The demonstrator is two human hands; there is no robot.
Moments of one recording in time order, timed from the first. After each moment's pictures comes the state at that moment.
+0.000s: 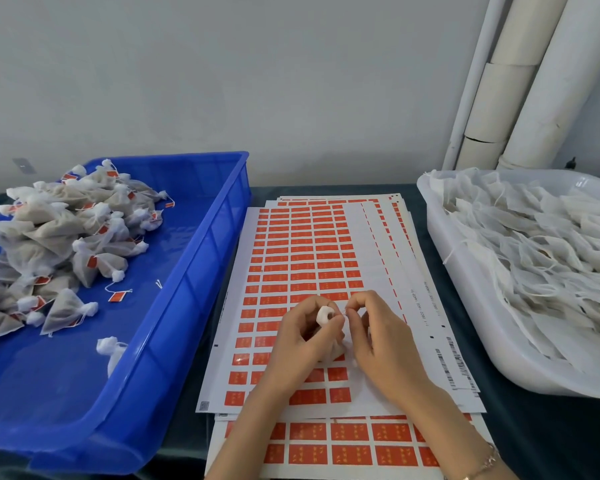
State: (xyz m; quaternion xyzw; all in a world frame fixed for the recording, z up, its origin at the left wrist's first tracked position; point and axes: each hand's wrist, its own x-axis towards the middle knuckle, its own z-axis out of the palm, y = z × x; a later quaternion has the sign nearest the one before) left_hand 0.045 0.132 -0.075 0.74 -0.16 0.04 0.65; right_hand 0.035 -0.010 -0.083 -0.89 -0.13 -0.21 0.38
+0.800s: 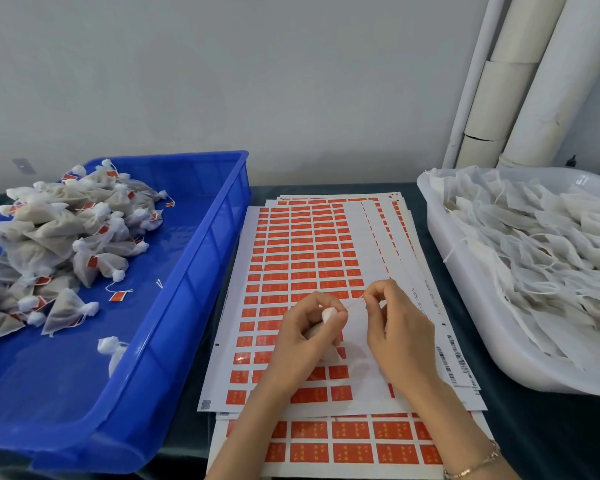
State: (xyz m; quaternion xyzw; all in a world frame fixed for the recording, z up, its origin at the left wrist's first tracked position) left_hand 0.042 0.131 -0.071 0.72 -0.16 0.04 0.67; right_hand 0.043 -0.017 -0.082 -0.89 -0.04 -0.30 0.33
